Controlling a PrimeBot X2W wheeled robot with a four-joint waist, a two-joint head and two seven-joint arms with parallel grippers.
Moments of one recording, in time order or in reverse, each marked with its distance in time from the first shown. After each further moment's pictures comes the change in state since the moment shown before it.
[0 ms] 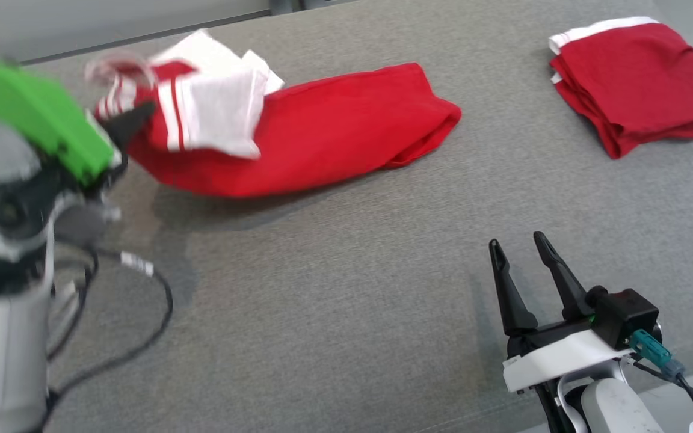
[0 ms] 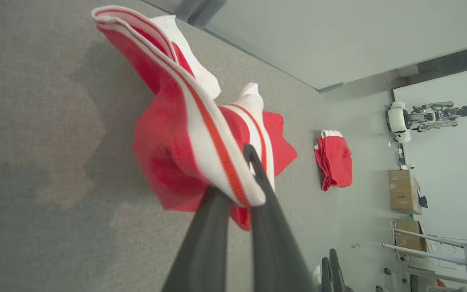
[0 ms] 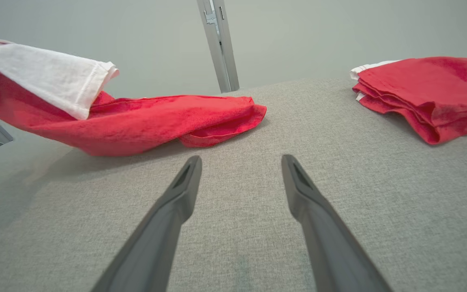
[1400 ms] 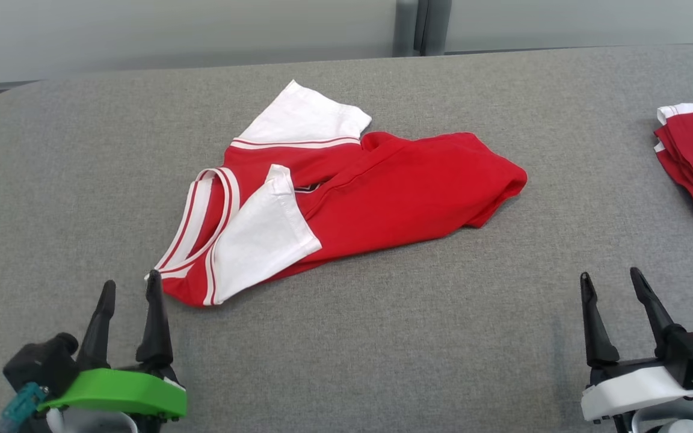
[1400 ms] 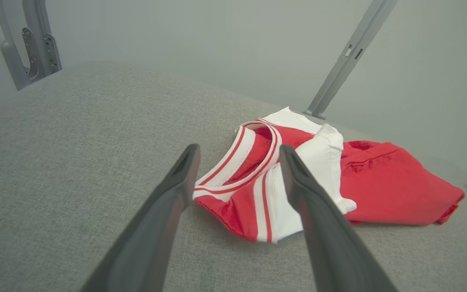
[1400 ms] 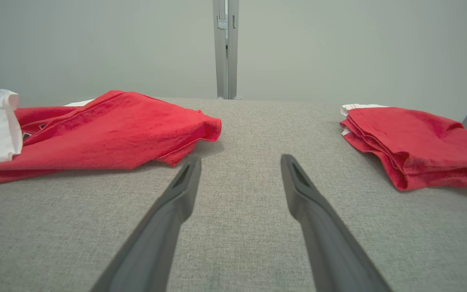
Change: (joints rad) left arm 0.685 -0.122 0.007 0.055 0.483 -0.410 -1.020; right arm 0.141 -0.021 -0.239 -0.046 -0.192 0.000 0.000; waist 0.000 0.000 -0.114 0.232
